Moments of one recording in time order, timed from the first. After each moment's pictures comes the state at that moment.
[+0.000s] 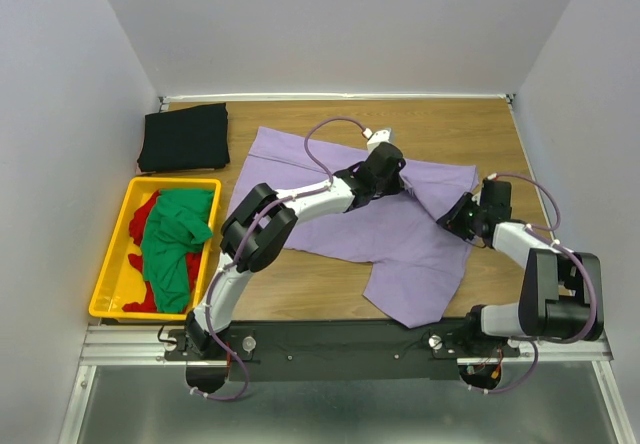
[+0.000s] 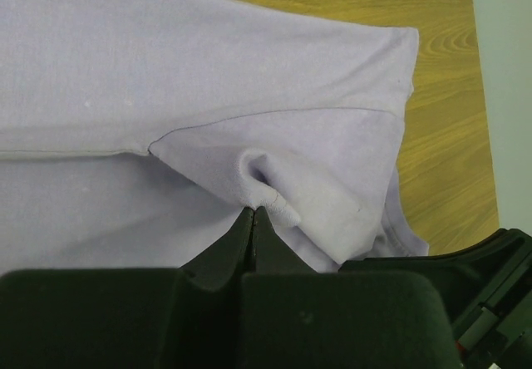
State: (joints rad) left arm -0.87 2.19 1.65 -0.01 -0.14 -0.82; right arm -0.11 1.36 0.53 -0.05 -0.23 0.53
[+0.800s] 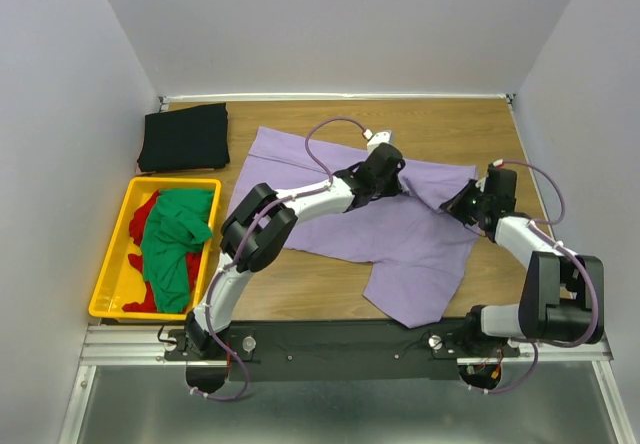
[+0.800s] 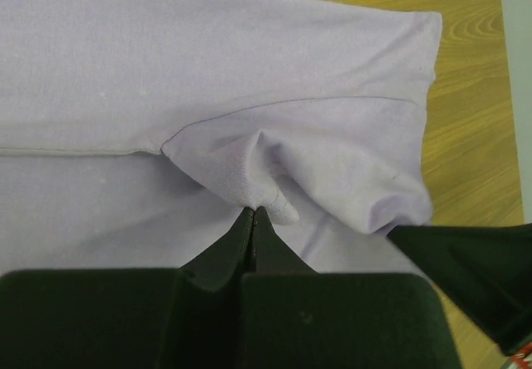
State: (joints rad) left arm -0.87 2.19 1.65 -0.04 -0.14 -0.79; right arm -0.11 1.35 0.59 0.00 -0.26 0.57
